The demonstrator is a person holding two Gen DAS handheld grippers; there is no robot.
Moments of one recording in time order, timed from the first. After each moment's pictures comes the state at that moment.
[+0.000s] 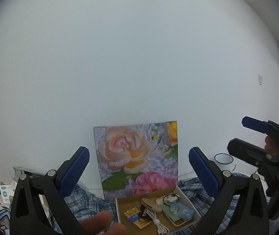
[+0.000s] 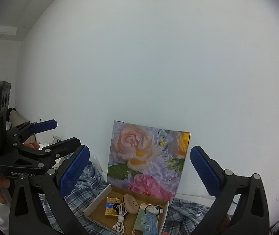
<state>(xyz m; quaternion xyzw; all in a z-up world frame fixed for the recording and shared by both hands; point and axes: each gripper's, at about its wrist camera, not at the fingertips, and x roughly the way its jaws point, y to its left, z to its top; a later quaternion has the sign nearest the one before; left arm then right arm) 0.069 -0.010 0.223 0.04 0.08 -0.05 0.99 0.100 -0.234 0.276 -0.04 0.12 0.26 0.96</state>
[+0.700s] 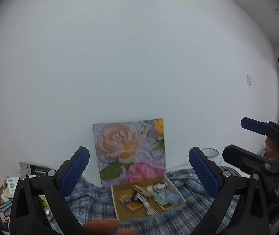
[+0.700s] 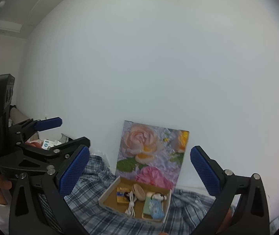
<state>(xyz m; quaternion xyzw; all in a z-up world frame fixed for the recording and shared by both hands) -0.021 -0.021 0.225 0.04 0.07 -0.07 0.99 0.008 -0.243 0.283 -0.05 0.11 0.25 0.96</state>
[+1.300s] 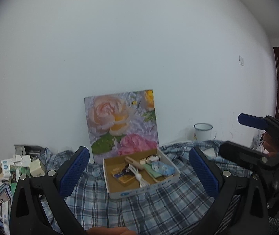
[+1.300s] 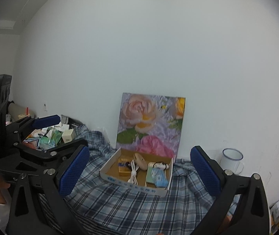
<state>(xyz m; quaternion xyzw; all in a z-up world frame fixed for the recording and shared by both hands) -0.042 -0.038 0.144 0.06 0.11 -0.08 0.99 -0.008 -0.259 0.213 -0.04 0.16 0.24 0.96</state>
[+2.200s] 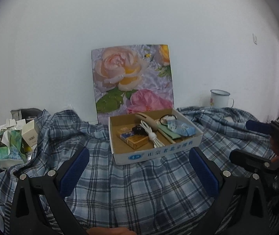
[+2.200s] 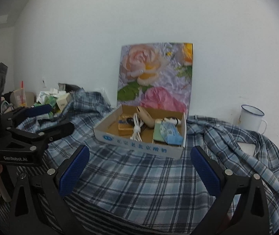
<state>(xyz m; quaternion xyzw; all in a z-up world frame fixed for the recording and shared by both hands) 0.000 -0.010 0.039 0.06 0.19 -0.05 0.98 0.019 -0.248 0.093 -0.03 0.26 0.25 0.93</state>
